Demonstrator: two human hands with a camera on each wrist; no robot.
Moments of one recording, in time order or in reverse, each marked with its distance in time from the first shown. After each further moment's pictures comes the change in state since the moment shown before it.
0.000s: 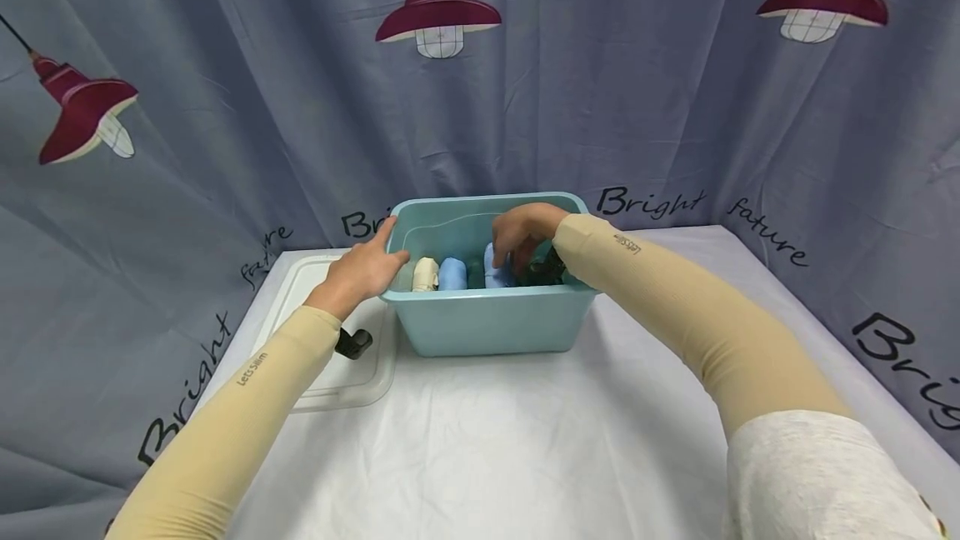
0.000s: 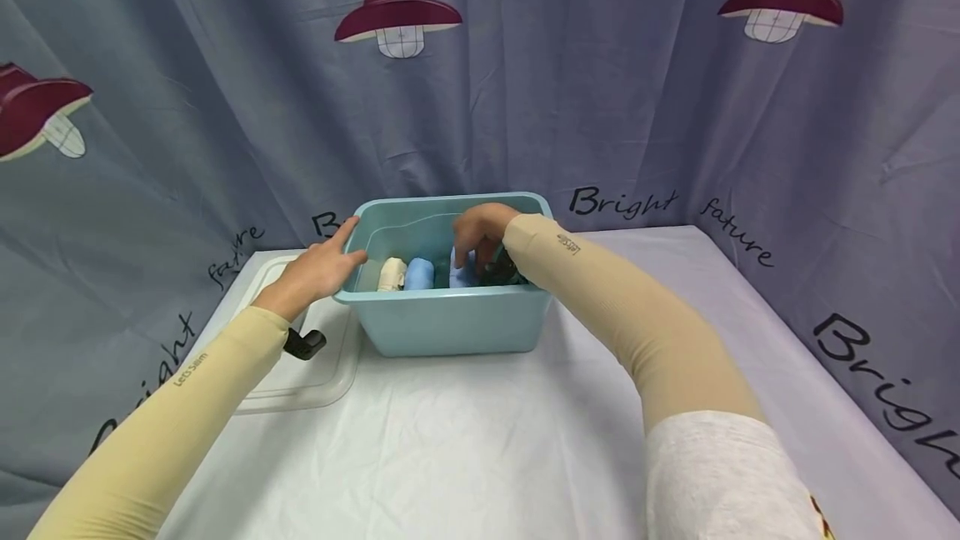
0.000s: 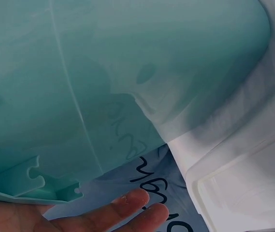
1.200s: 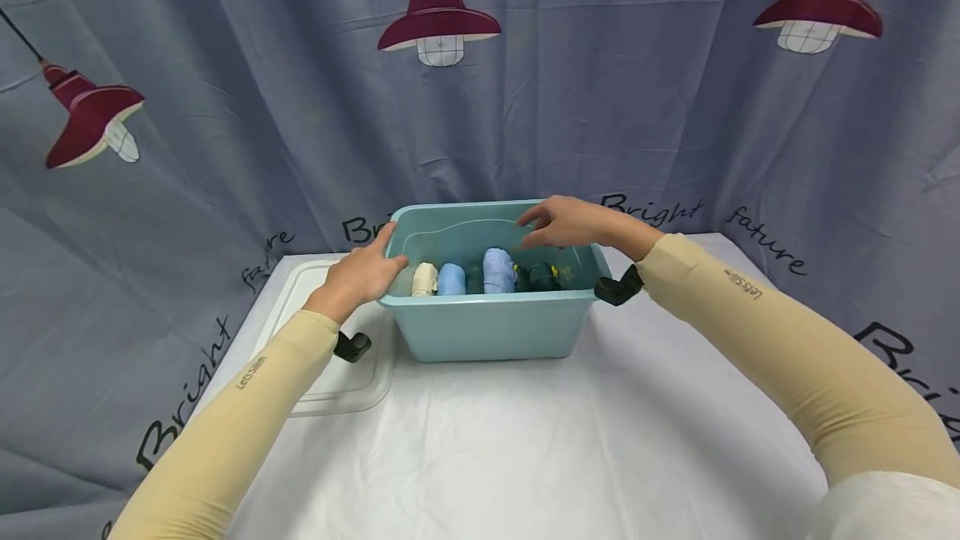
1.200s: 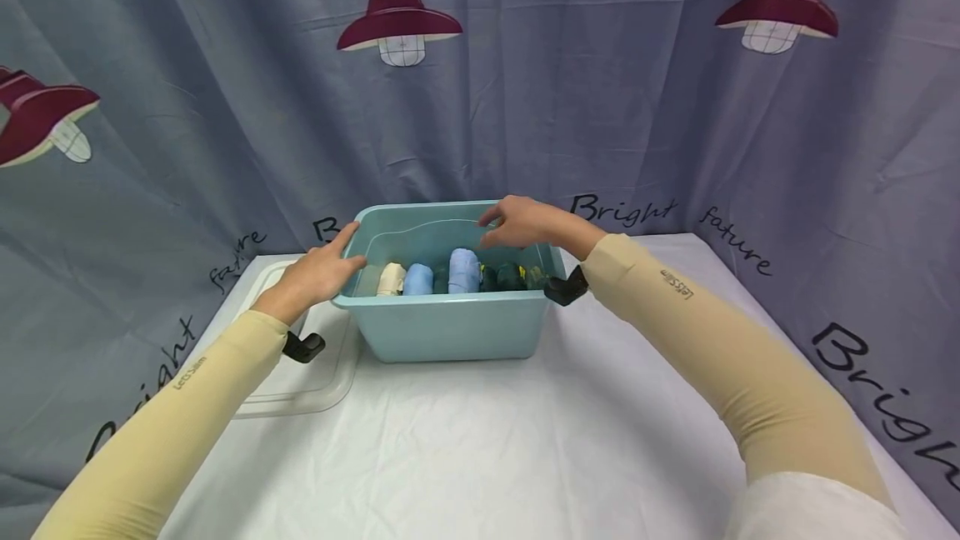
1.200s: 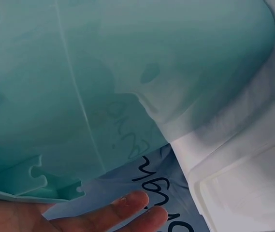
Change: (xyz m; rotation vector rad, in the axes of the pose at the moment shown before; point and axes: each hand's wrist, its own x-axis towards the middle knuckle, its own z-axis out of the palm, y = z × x) left_hand -0.002 0.001 -0.001 0.018 0.016 0.004; right_hand -0.077 0.048 0.005 -0.063 0.409 -0.254
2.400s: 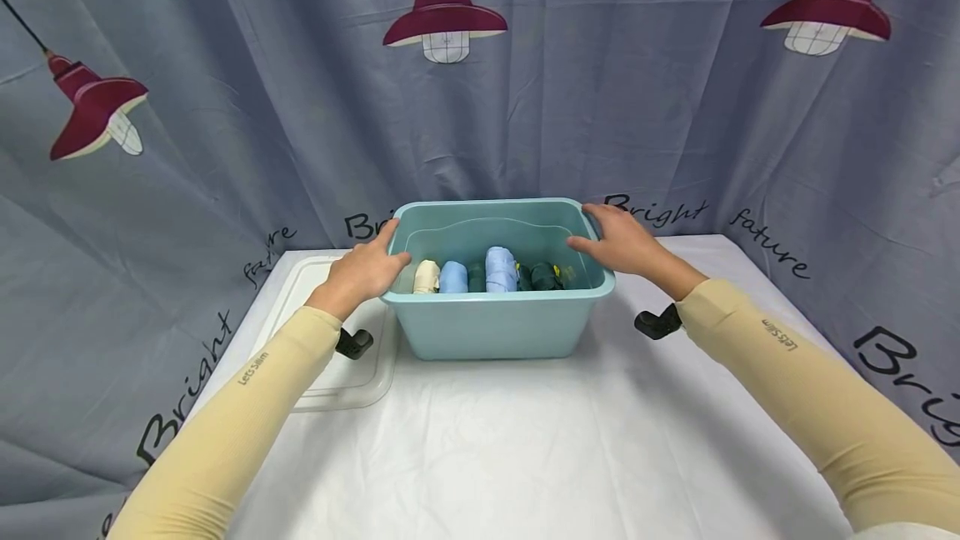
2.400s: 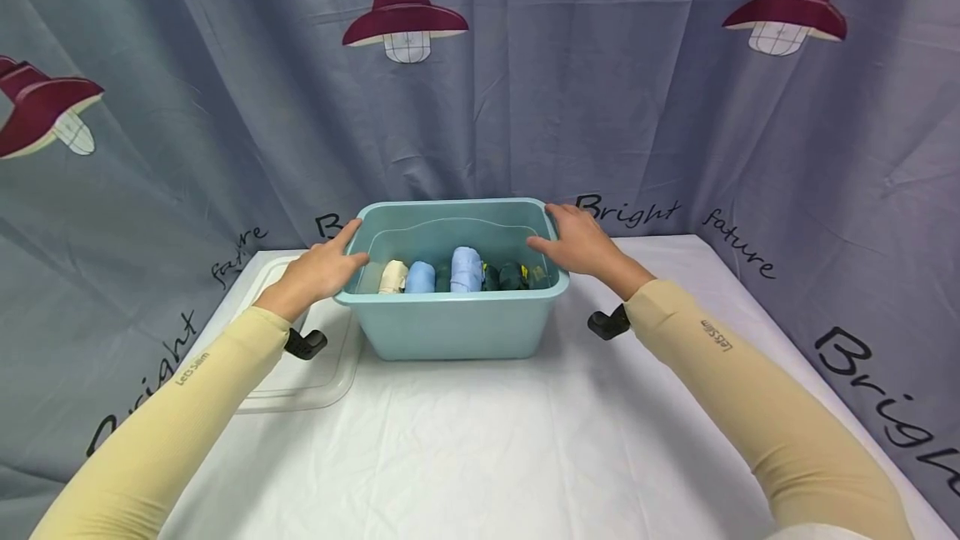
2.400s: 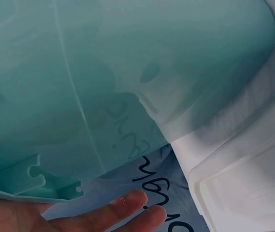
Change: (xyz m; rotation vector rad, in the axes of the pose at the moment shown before) left_hand 0.002 -0.003 0.001 -0.012 0.009 0.007; right_hand -0.017 0.075 0.028 -0.112 0.406 0.111
